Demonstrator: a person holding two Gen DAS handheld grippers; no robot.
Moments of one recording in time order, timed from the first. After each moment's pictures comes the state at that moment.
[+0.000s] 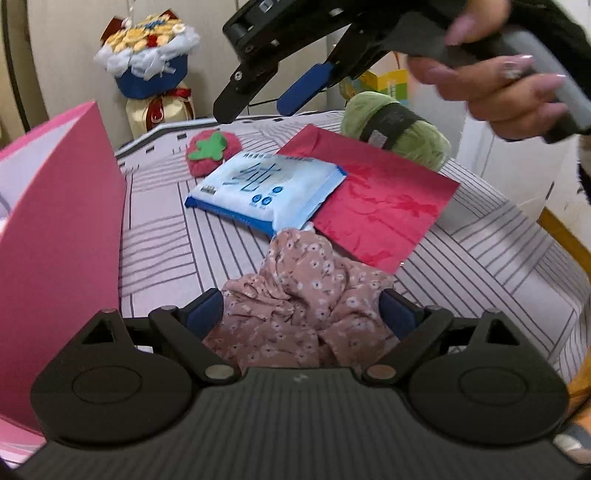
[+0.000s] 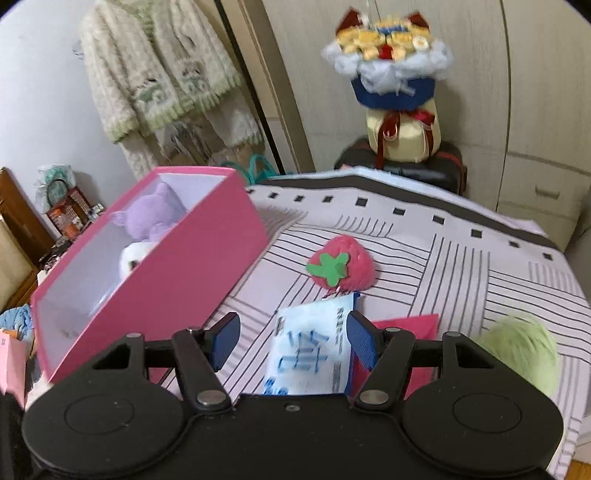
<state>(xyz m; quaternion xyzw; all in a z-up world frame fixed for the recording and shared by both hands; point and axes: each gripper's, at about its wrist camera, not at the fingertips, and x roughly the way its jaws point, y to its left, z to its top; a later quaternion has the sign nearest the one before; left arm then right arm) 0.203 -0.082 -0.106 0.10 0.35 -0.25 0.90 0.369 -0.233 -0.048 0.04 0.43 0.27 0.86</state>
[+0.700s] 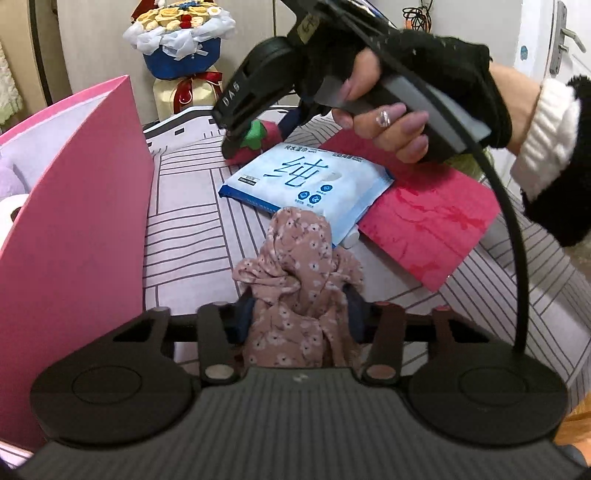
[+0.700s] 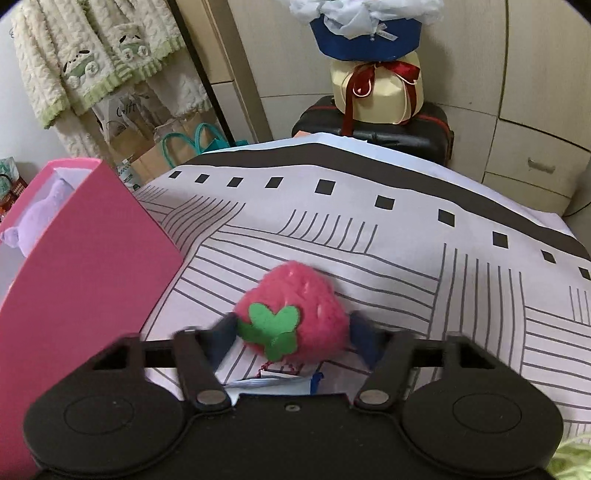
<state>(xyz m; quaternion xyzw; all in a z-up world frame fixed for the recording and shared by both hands) 0.220 -0.073 -0.108 0.08 0.37 -0.21 0.90 0.454 -0.198 -0.107 0.01 0.47 0.22 0.86</state>
